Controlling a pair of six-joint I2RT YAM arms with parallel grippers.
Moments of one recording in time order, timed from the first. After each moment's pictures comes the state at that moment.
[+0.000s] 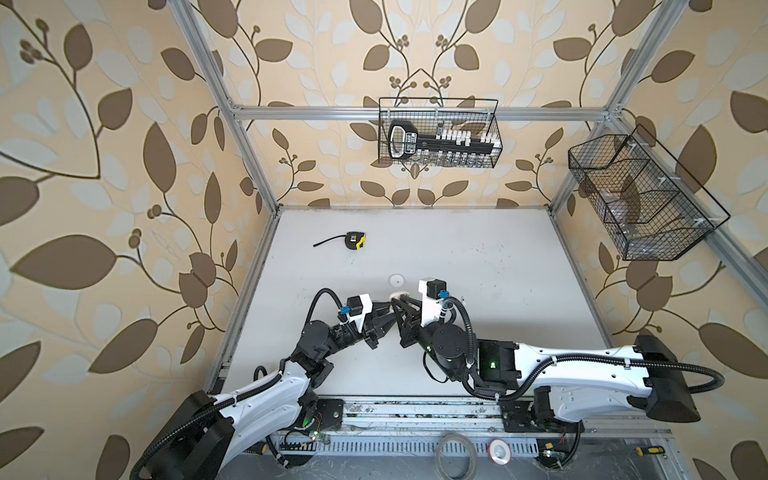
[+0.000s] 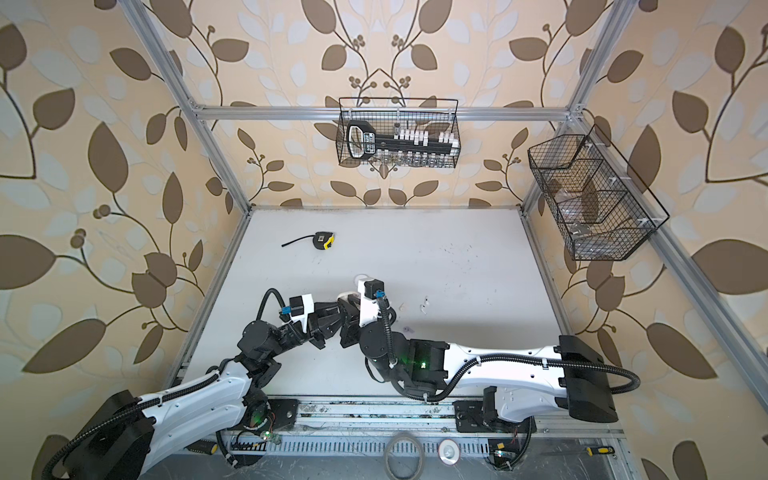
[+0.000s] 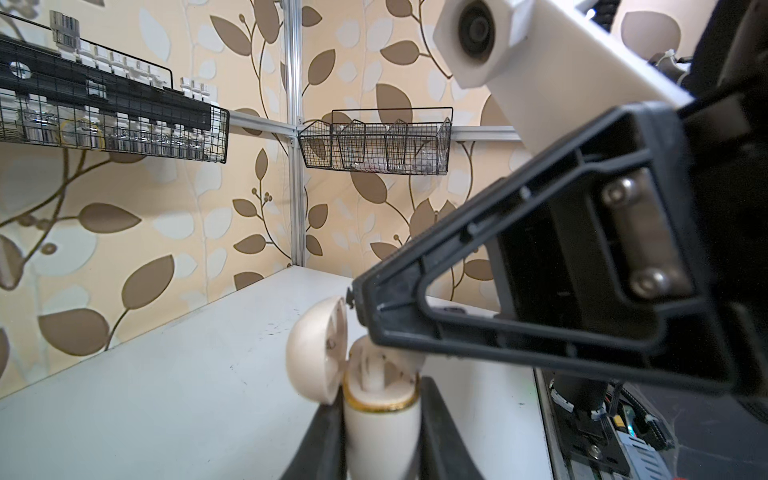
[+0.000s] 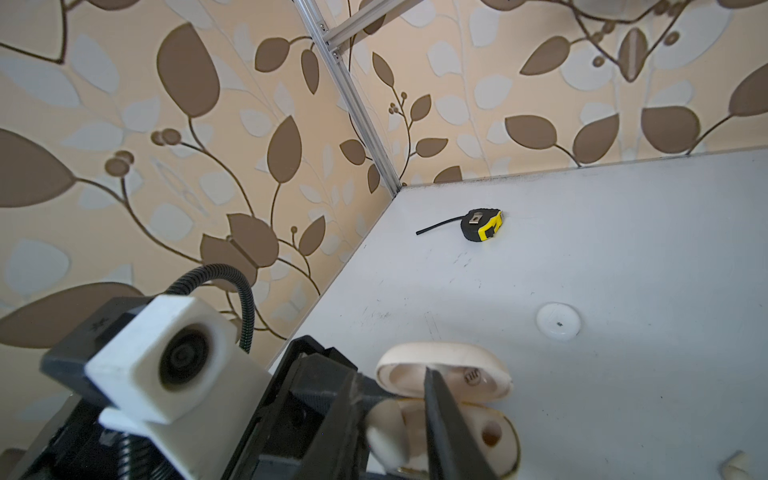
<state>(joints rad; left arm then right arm) -0.62 0.89 0.13 1.05 0.54 -0.18 1.36 1.28 0.89 0.20 0.78 0.60</state>
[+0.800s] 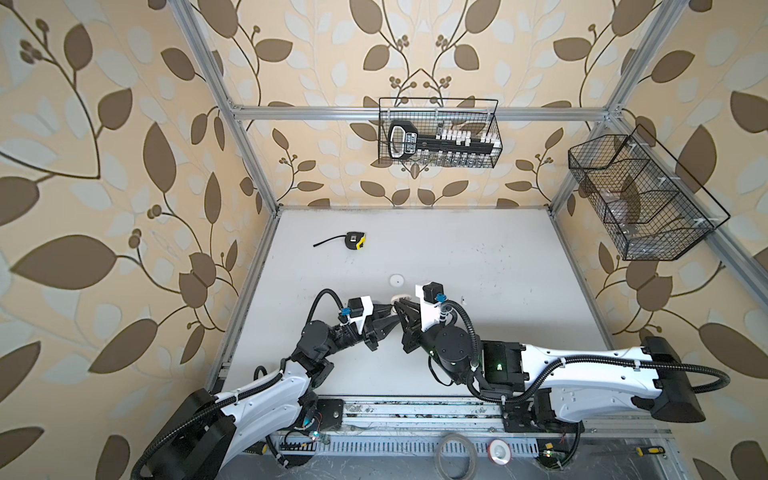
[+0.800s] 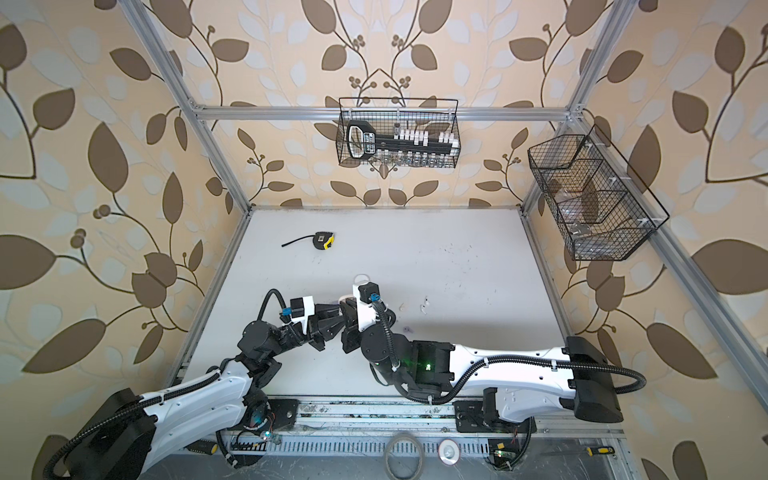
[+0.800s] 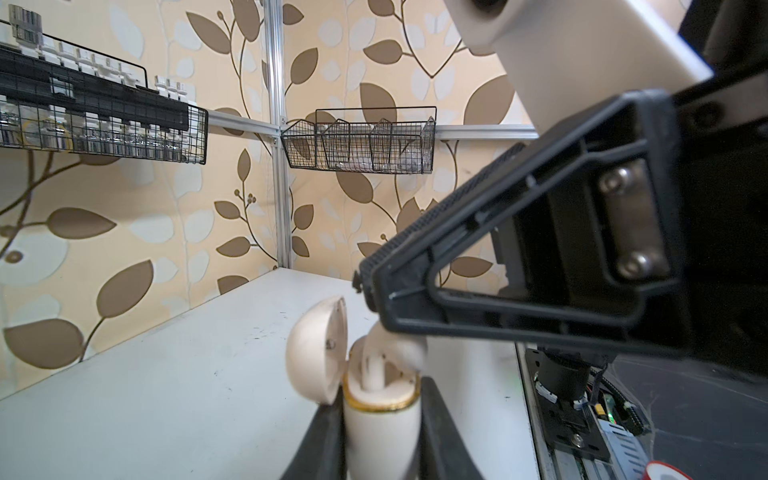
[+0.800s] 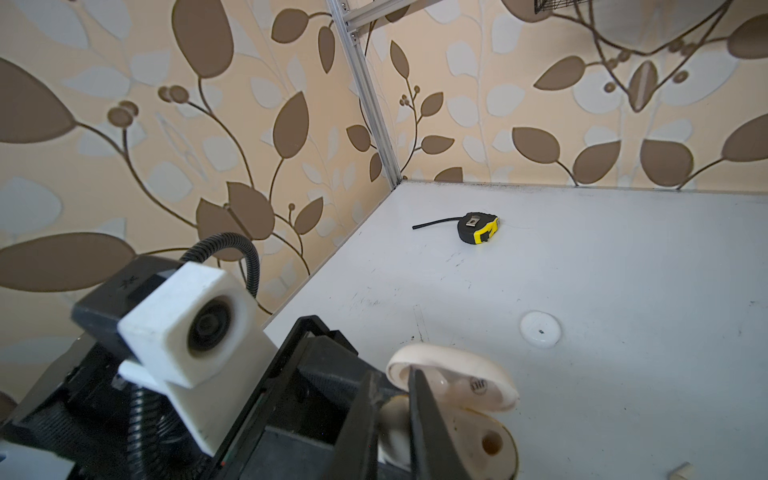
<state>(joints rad) -0.62 0.91 0.13 1.07 0.59 -0.19 1.38 1.25 0.91 0.14 0.77 0.49</state>
